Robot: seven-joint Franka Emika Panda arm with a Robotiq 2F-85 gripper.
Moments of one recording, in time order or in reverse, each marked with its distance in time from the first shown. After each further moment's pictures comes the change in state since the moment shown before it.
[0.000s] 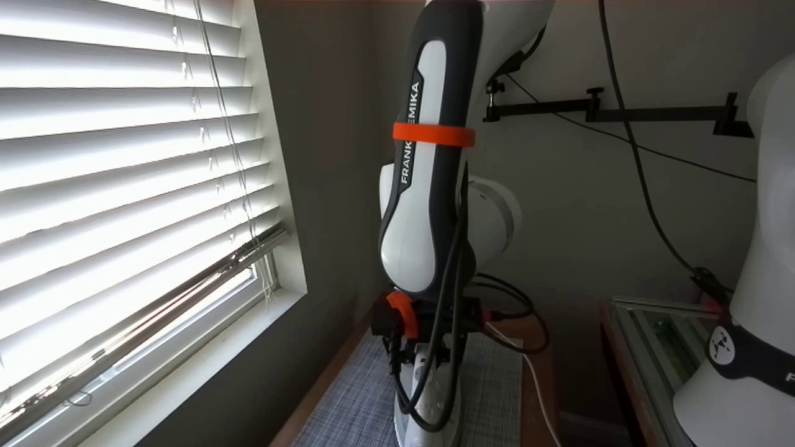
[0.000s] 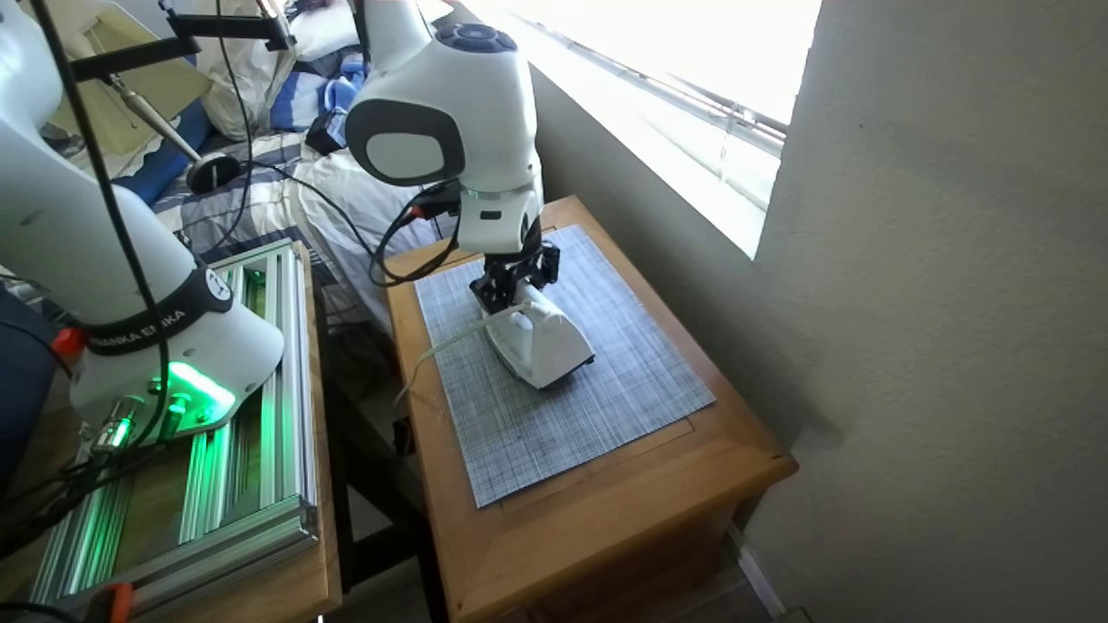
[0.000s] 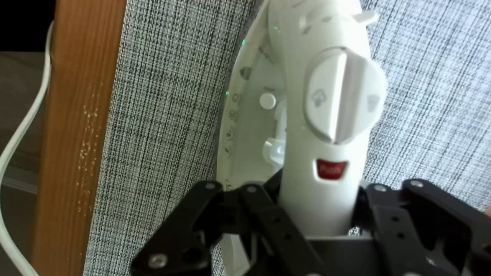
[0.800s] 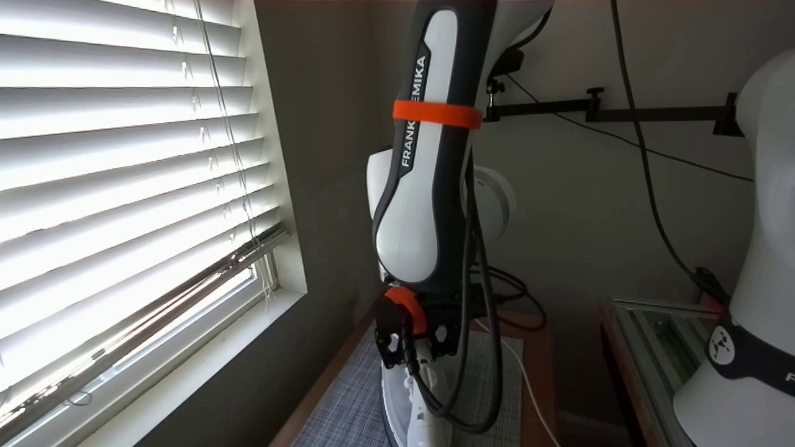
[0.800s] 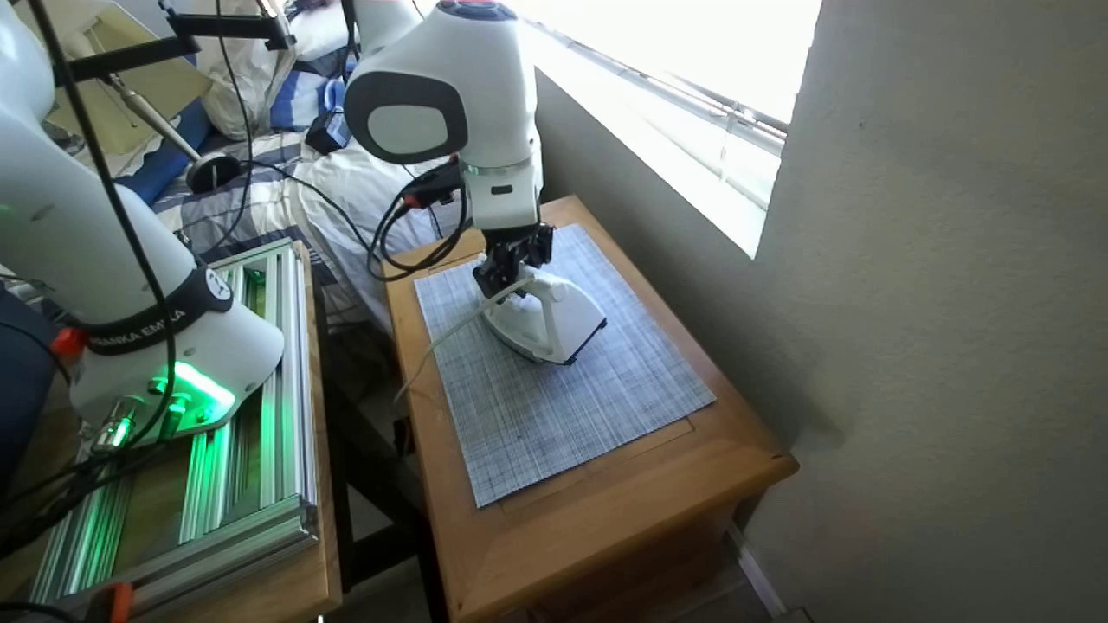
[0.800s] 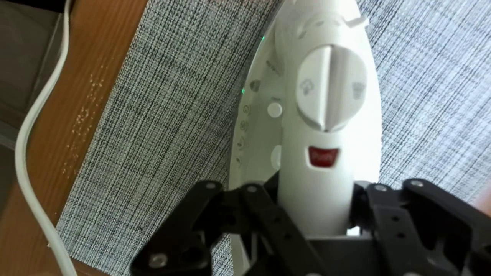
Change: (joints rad) arm 0.095 -0.058 -0.065 0.000 -0.051 -0.074 -0.130
